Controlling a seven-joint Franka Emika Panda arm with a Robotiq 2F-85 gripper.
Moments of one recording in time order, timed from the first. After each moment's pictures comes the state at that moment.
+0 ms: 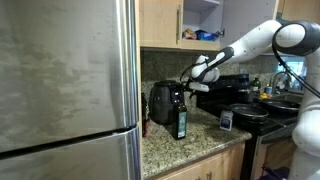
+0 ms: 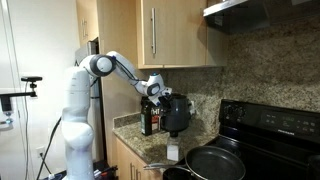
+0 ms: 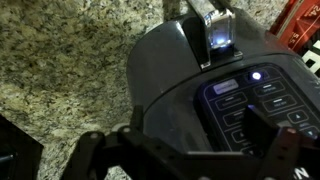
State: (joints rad) arm 0.10 0.09 0.08 -2.10 0.11 2.70 0.25
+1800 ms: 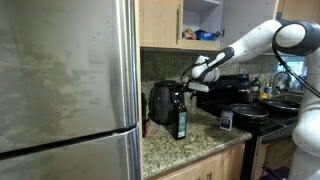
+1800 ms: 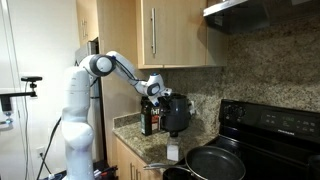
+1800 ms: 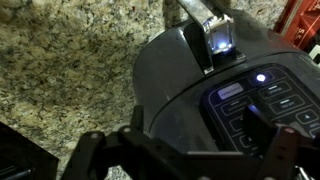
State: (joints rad) arm 0.10 0.09 0.08 -2.10 0.08 2.67 0.36
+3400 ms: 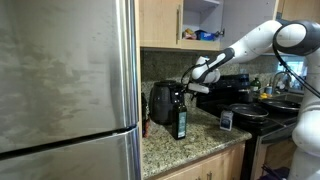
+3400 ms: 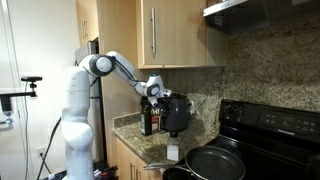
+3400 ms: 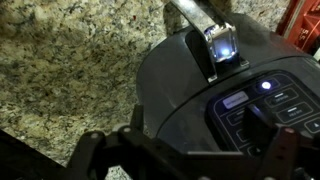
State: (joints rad) arm 0.10 0.08 0.08 -2.12 0.08 2.67 0.41
